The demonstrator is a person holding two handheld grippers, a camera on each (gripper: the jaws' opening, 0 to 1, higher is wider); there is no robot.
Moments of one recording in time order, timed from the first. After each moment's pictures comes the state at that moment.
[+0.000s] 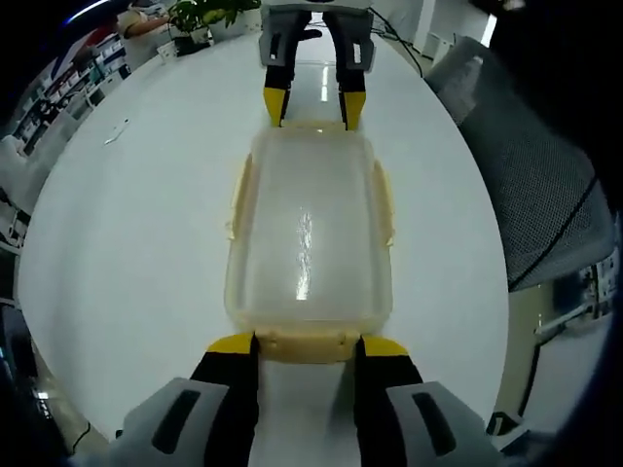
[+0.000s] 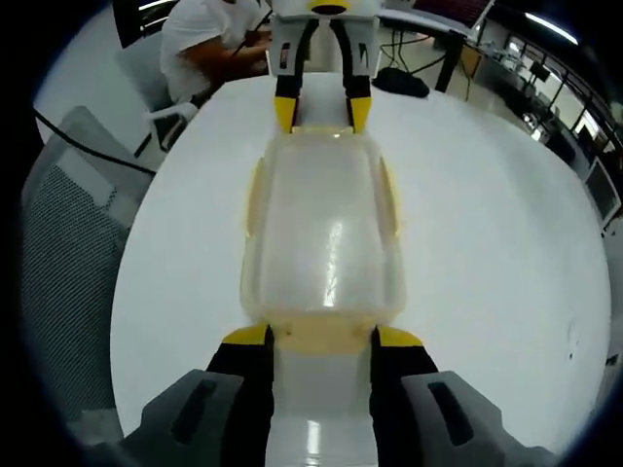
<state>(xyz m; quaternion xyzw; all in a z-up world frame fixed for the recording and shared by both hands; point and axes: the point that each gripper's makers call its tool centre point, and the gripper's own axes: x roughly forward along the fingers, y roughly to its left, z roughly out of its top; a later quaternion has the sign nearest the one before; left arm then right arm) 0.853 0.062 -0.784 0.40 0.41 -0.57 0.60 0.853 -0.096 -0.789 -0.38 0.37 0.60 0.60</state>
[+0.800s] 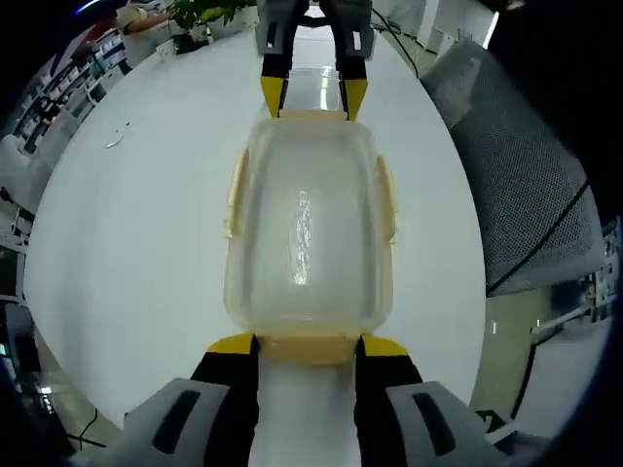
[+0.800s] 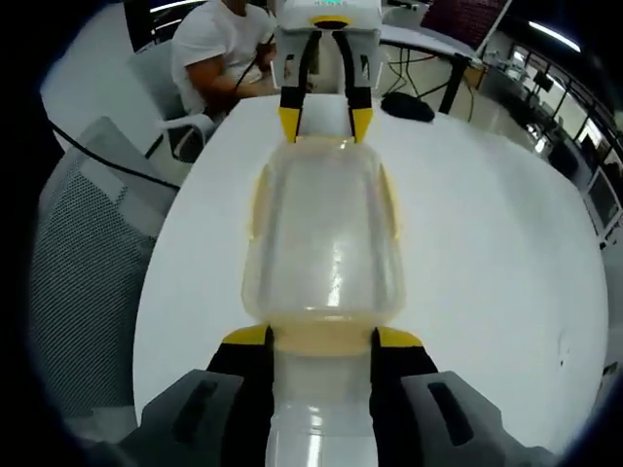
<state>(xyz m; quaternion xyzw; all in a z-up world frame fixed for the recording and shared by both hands) 0.838 0.062 -0.752 0.41 0.42 -0.55 0.59 0.839 -0.096 -0.753 -0.37 0.36 0.62 0.59</state>
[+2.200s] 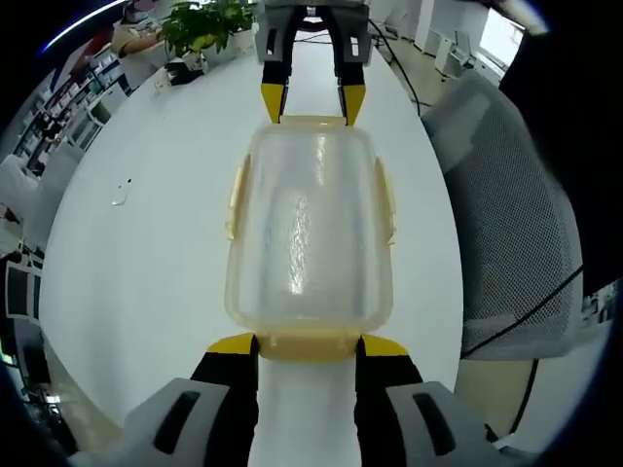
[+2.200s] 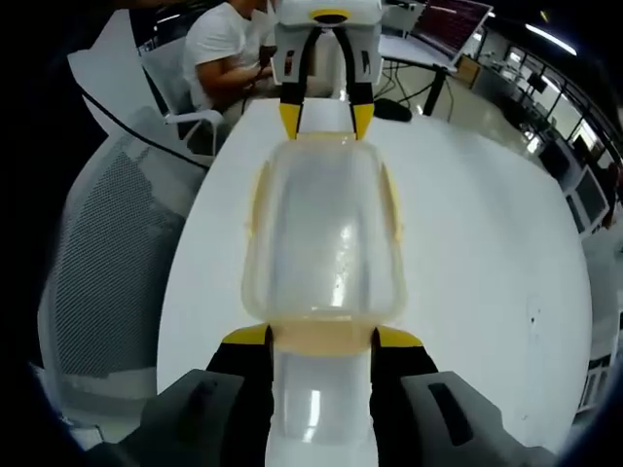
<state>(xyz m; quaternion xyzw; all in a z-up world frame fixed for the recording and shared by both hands) 0.845 -0.021 -0.702 0.41 0.39 -0.56 0.60 0.836 -0.184 -0.701 -0.38 0.36 0.60 0.60</state>
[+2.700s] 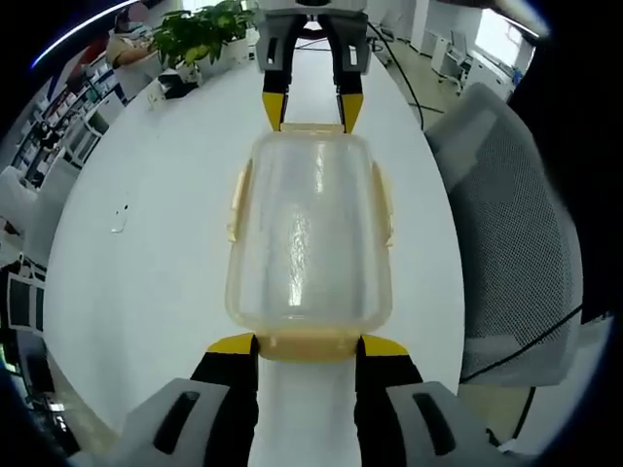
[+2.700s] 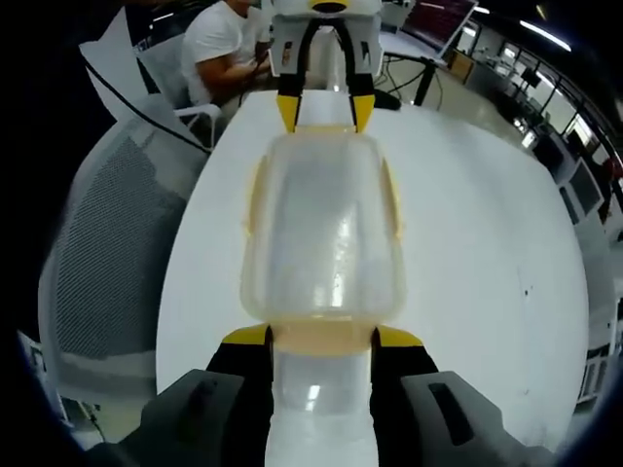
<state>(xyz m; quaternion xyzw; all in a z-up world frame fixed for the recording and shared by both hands) 0.850 -0.064 -0.695 0.42 0.38 -0.57 0.60 0.839 -0.227 -0.700 -0.38 0.36 0.59 0.61</state>
